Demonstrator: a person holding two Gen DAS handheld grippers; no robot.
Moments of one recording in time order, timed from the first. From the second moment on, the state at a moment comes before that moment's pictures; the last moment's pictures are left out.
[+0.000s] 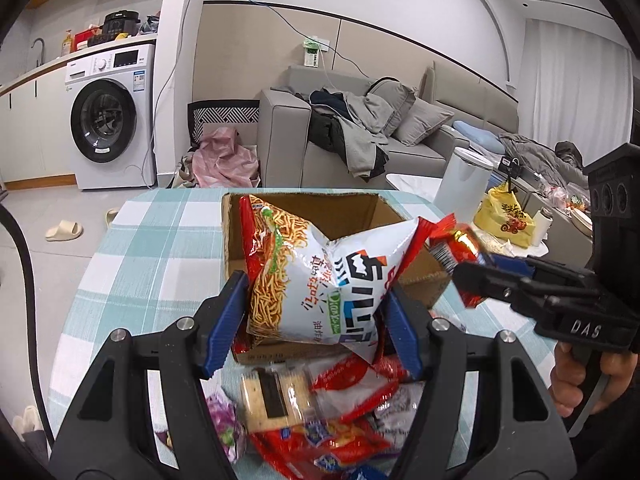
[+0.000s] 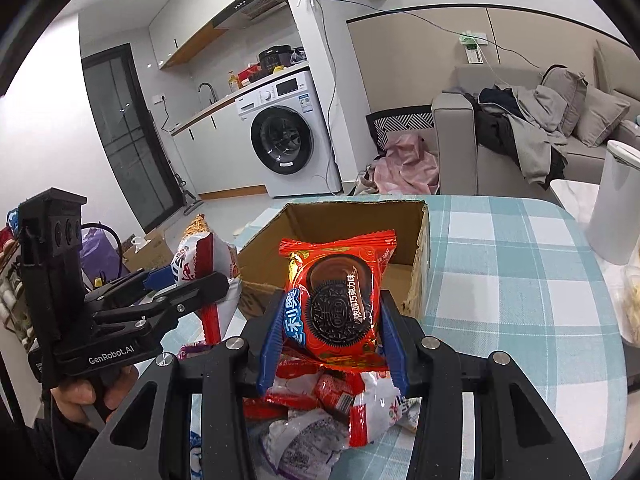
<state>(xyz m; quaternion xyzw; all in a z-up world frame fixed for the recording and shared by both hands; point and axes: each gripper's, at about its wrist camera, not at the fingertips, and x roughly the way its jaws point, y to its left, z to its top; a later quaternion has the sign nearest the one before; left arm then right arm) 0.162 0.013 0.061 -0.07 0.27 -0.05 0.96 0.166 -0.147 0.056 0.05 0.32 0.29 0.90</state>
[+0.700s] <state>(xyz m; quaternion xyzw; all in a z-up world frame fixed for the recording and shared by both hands) 0.236 0.014 0.043 -0.09 0.30 -0.04 0.95 0.211 -0.135 0.038 0.09 0.35 0.28 0.89</state>
